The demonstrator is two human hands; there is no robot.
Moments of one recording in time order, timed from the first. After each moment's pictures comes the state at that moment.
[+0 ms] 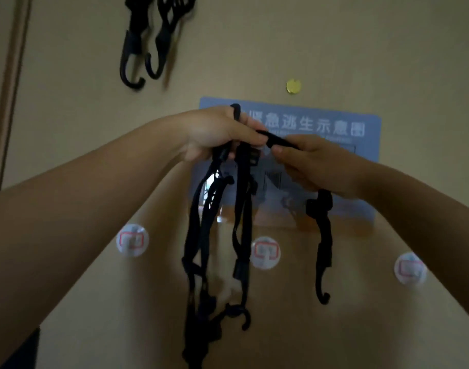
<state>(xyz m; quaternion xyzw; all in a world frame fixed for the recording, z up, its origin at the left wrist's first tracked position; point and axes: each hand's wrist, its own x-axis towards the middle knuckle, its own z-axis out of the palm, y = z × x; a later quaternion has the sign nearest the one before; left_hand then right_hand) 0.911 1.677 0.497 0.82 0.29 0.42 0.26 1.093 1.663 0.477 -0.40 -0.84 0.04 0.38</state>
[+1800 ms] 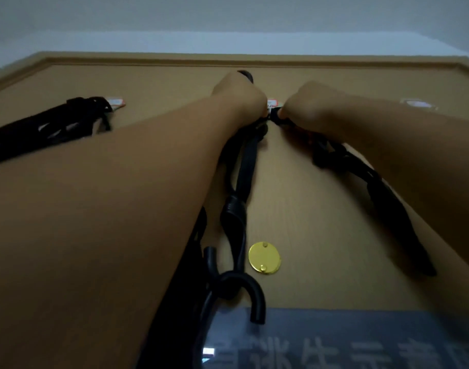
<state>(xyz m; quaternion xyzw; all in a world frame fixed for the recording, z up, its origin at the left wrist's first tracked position) 1.019 1.743 0.768 0.62 0.23 0.72 -0.21 1.124 1.721 0.739 -0.42 -0.61 -0.39 0.55</state>
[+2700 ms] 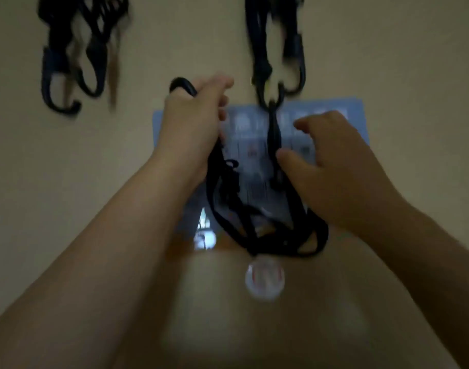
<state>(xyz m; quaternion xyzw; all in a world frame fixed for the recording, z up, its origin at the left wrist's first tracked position) 0.957 1.693 0.491 0.62 0.17 0.74 0.21 1.095 1.665 0.433 -0.41 -0.66 -0.26 0.58</state>
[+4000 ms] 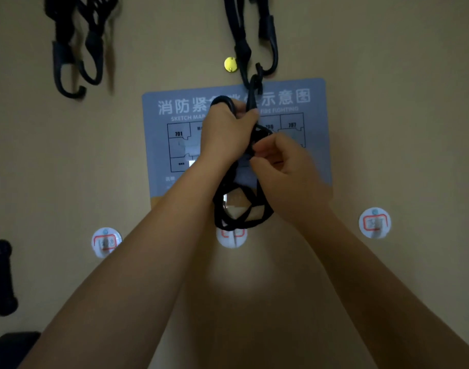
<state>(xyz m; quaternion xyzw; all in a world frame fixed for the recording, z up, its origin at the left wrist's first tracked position) 1.026 1.705 0.473 0.67 0.30 0.68 0.07 1.111 1.655 0.401 -0.29 -0.68 0.01 0.68</state>
